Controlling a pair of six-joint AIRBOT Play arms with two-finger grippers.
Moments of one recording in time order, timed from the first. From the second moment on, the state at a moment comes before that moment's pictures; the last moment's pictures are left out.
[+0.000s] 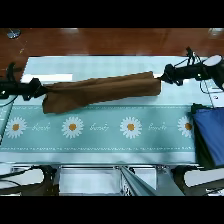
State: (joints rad) left arm 0.37 -1.48 1.12 0.82 -1.07 -1.30; right arm -0.16 -1.69 1.43 -0.81 1.05 1.42
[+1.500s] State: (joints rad) left arm 0.23 -1.72 1.61 0.93 -1.31 -1.41; right arm -0.12 -1.94 1.74 -0.87 1.36 1.46
